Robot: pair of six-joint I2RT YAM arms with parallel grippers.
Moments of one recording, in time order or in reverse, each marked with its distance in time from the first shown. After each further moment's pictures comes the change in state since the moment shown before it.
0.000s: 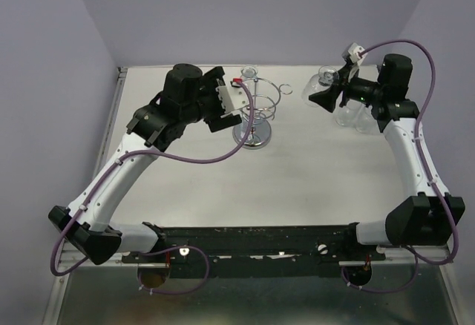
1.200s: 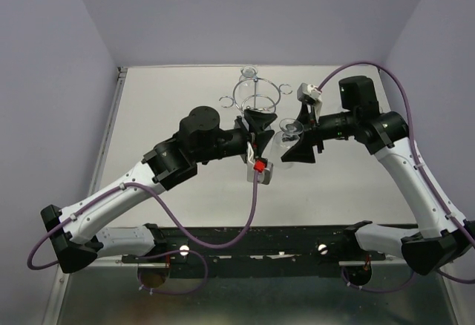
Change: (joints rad) left arm -0.385 -0.166 -0.304 0.485 0.145 0.467; right arm 0.421 -0.195 0.041 -0.560 -0.080 0.040
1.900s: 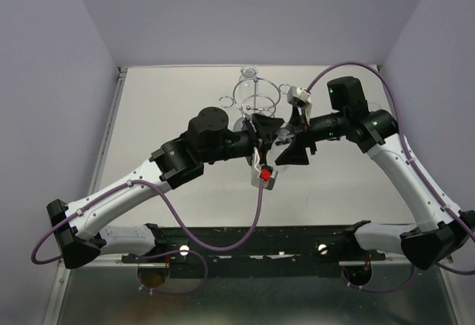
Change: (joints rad) left arm -0.027 0.053 0.009 -0.008 0.012 0.151; right arm 0.063 0.038 -0.005 0.021 0.008 0.019
